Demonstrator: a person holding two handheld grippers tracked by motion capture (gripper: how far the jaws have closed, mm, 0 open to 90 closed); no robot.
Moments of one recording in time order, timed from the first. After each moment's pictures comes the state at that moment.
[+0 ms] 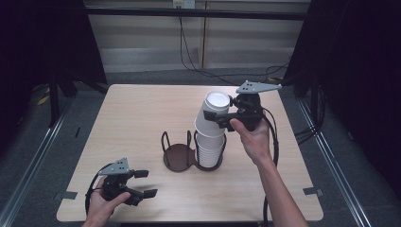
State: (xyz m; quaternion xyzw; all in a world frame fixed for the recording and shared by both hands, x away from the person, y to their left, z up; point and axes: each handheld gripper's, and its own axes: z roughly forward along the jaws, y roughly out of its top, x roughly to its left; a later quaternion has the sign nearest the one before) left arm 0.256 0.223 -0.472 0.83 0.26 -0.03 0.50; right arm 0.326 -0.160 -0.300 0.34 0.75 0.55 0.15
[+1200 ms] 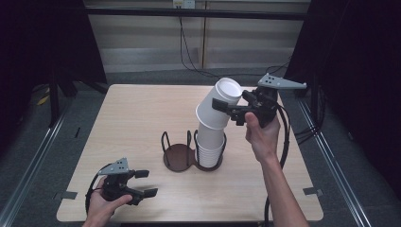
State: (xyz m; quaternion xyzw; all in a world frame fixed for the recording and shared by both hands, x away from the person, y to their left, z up) left arm 0.255 0.223 -0.471 0.82 0.26 -0.03 0.51; right arm 0.311 -0.183 -0.275 0.34 0.68 0.64 0.13
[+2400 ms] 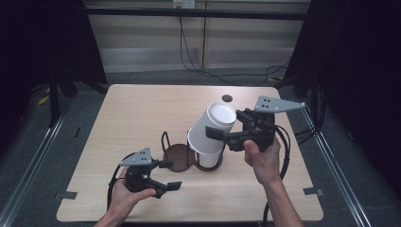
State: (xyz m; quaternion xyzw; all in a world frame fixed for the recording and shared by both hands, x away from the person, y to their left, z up) left arm 0.263 0.157 -0.435 0.81 0.19 -0.04 0.55; right arm 0.261 -0.166 -0.285 0.27 0.72 0.64 0.09
